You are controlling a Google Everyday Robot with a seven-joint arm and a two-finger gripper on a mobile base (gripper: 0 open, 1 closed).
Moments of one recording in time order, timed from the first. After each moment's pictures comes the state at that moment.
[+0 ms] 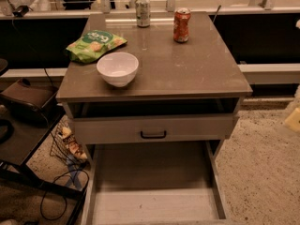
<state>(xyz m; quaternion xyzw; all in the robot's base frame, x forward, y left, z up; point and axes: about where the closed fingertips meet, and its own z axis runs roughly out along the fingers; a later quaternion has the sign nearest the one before) 0.382 -0.218 1.028 -0.54 0.80 -0.07 0.24</state>
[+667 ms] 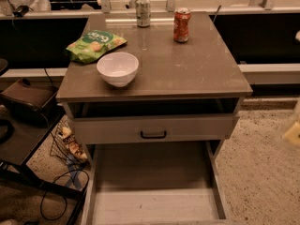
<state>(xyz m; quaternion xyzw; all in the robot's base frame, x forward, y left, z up) 0.373 -0.222 1.013 -0.53 0.81 -0.06 0.25</state>
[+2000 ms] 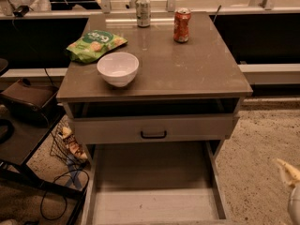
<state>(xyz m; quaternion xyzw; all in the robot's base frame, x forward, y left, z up) 0.295 -0.264 0.753 -0.54 0.80 -0.01 0.26</state>
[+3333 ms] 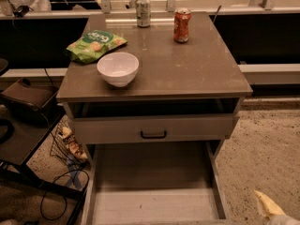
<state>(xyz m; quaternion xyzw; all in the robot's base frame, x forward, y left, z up) 0.264 -0.263 0.633 -0.60 0.77 -0.02 0.23</state>
